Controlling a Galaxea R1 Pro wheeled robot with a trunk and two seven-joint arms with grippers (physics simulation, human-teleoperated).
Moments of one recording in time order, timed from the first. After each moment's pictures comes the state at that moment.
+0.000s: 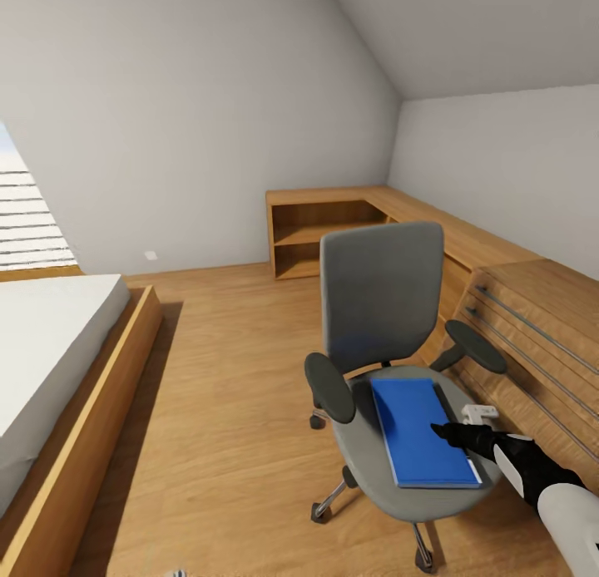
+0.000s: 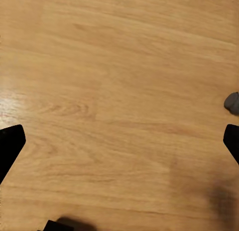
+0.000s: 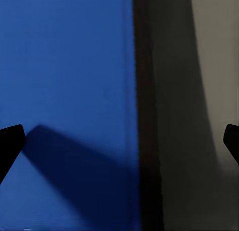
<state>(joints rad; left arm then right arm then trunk) 0.02 -0.07 0.20 -0.82 0.19 -0.04 -0.04 -0.75 -0.31 -0.12 -0.31 0.00 0.16 0.37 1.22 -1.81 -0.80</state>
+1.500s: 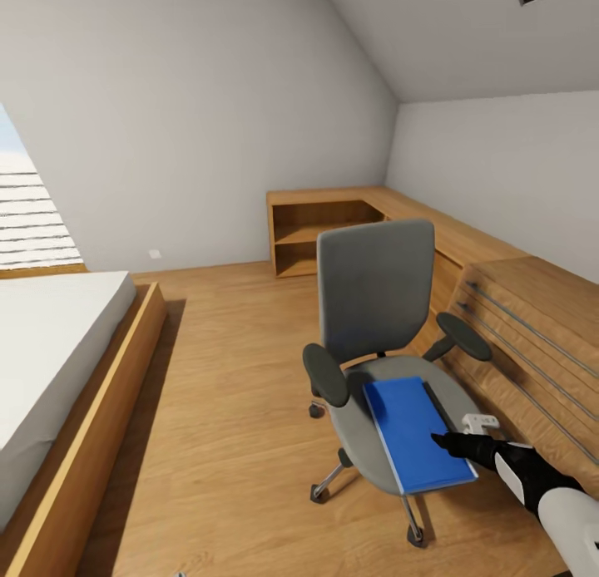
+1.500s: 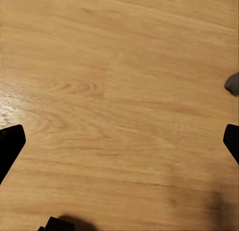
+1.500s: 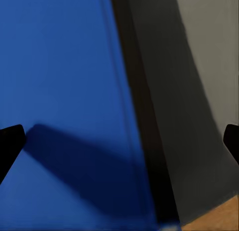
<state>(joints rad) 0.02 -0.07 0.20 -0.80 0.18 -0.06 -0.05 -0.75 -0.31 -0.12 -0.26 0.00 0.16 0.37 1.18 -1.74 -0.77</state>
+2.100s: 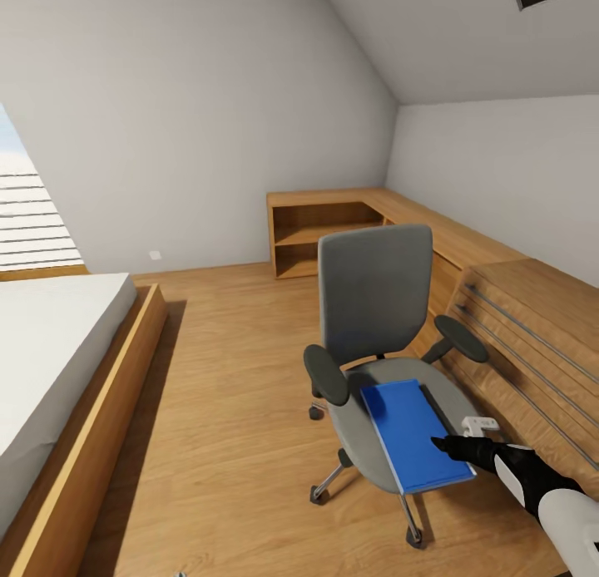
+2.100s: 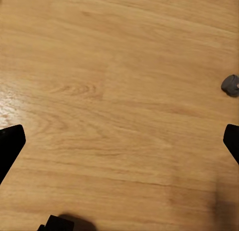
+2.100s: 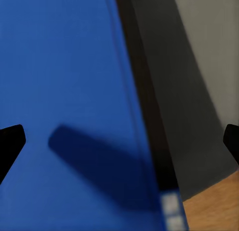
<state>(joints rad) 0.02 -0.07 0.20 -0.80 0.18 -0.06 -0.05 -0.75 -0.31 -0.11 -0.24 0.01 0.16 0.37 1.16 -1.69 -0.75</state>
